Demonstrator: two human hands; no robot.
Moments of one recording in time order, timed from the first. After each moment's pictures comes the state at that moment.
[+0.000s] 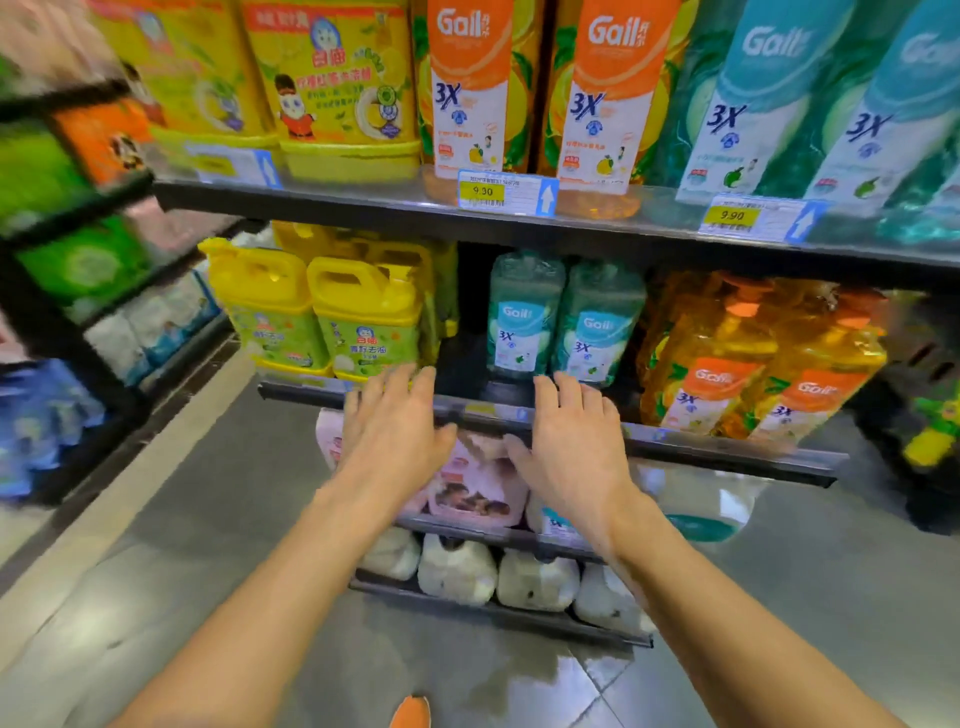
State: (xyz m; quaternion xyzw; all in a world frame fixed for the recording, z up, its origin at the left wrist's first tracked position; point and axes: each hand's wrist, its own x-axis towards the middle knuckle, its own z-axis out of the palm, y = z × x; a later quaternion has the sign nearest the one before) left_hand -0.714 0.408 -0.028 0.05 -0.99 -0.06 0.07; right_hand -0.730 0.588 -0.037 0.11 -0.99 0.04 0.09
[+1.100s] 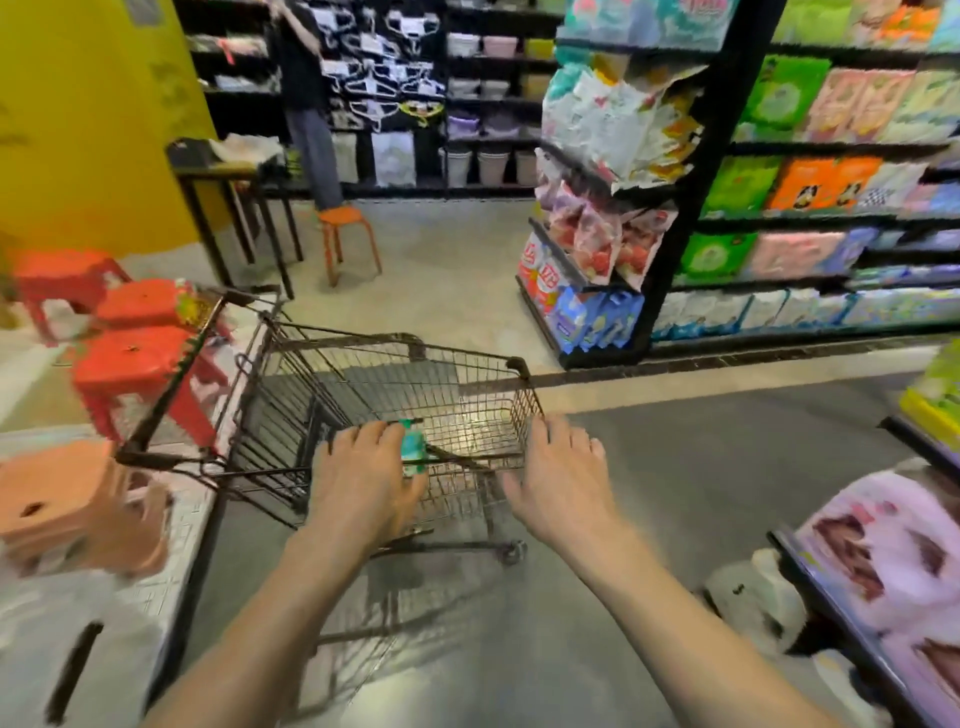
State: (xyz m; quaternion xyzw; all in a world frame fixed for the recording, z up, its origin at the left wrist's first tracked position) left_hand -0.024 0.208 -0.037 0.62 -0.78 -0.05 0.03; right_hand -0.218 0.253 -0.038 0.64 -0.77 0.04 -0.01
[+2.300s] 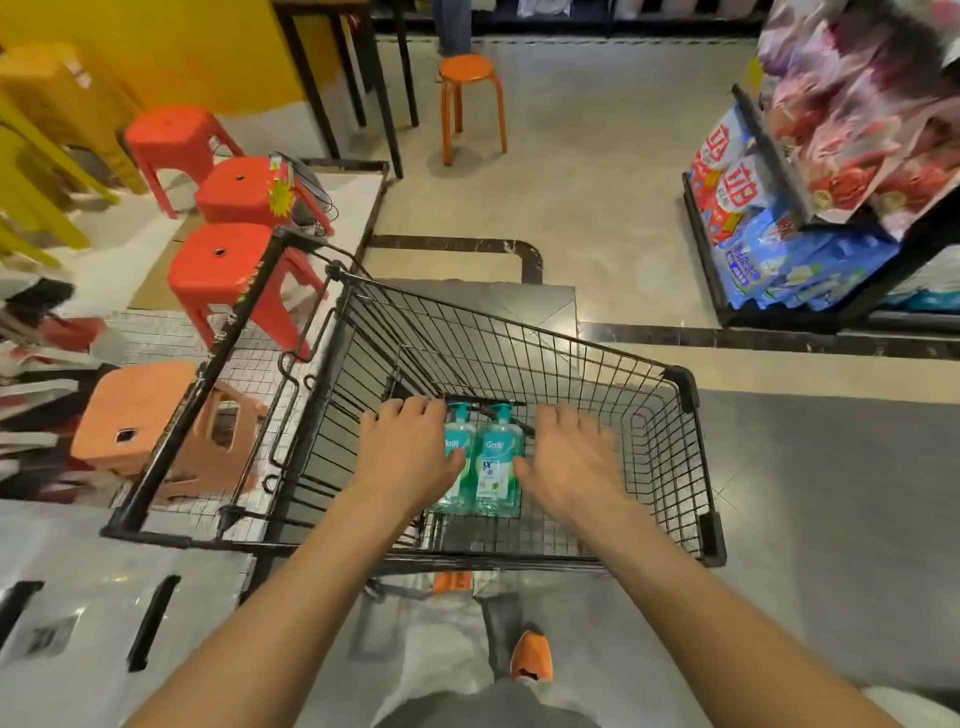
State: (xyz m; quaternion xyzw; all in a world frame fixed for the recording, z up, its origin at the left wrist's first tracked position) left_hand 0.005 -0.134 -0.134 0.69 -0.70 -0.14 -0.08; right_hand -0.174 -0.136 -0.156 0.72 -0.67 -0.08 -0.18
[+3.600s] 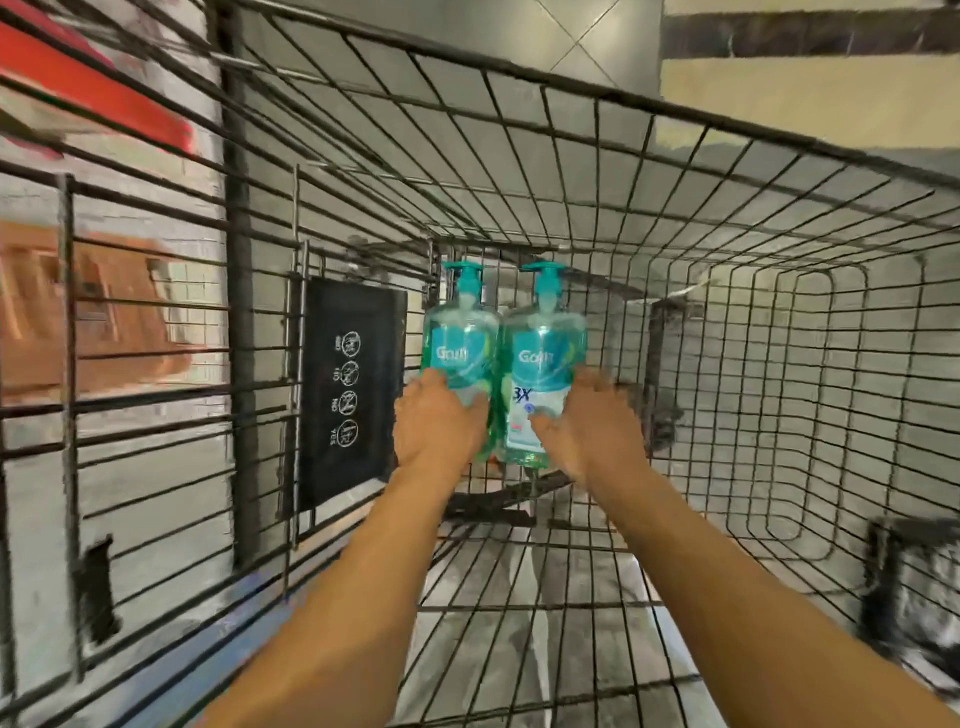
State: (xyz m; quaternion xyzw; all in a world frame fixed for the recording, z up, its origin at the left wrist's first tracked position) left_hand 0.020 -0.290 -0.523 0.80 -0.40 -0.43 -0.10; right_hand -0.140 -0.284 -0.518 0.53 -0.72 -0.17 -0.43
